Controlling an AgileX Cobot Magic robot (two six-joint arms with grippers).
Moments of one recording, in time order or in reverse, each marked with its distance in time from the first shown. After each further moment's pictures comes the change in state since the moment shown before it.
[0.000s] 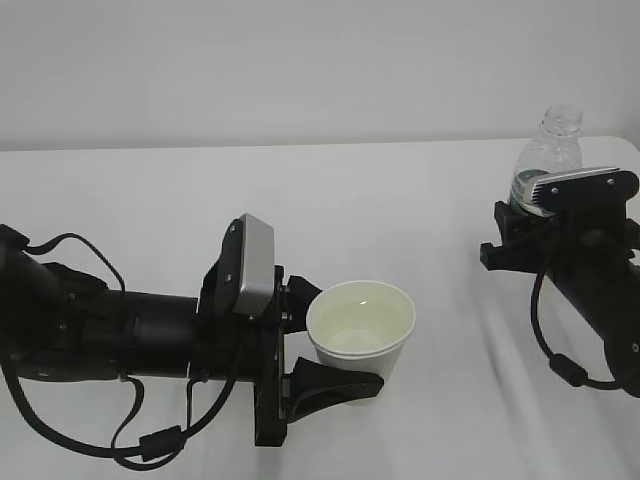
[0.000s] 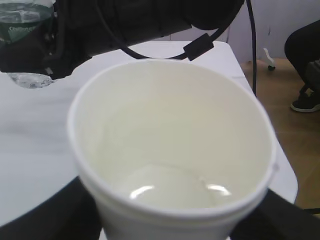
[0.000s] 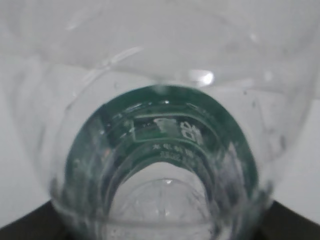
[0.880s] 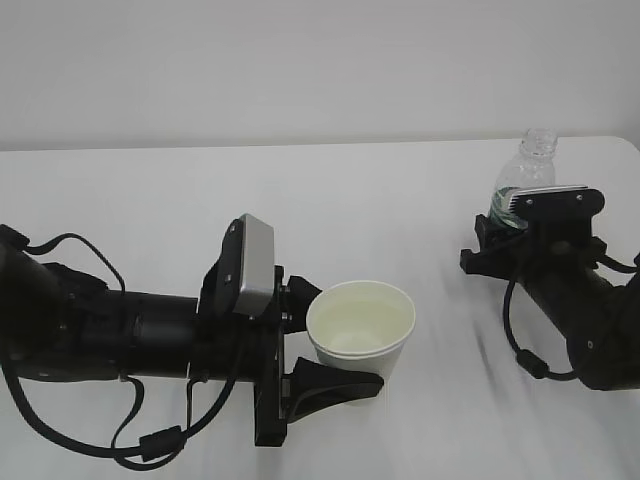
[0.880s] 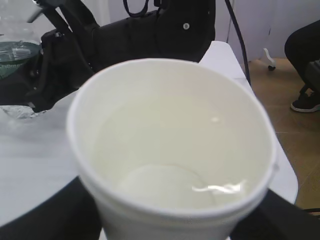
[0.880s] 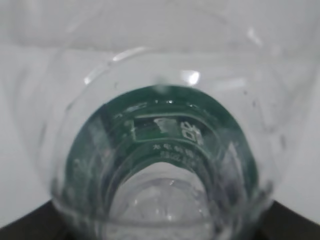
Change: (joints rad) left arm 0.000 0.000 0.000 0.000 0.000 0.000; right arm 0.000 0.167 -0.122 0.000 -0.008 0.096
